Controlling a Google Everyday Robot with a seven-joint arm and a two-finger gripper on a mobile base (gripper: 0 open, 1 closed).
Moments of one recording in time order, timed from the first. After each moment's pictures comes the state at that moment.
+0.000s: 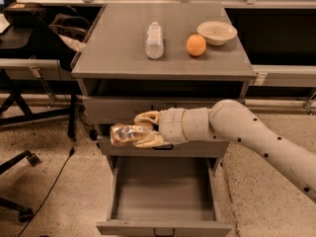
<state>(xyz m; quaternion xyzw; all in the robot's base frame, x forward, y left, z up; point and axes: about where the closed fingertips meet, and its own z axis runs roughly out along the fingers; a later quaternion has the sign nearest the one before) 0.540 0.041 0.750 -0.67 0.51 0.17 0.52</state>
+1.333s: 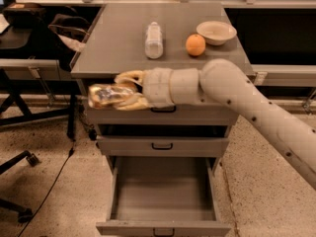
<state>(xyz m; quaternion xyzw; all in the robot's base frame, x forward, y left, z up) 0.580 0.084 0.859 -0.67 0.43 0.14 0.58</state>
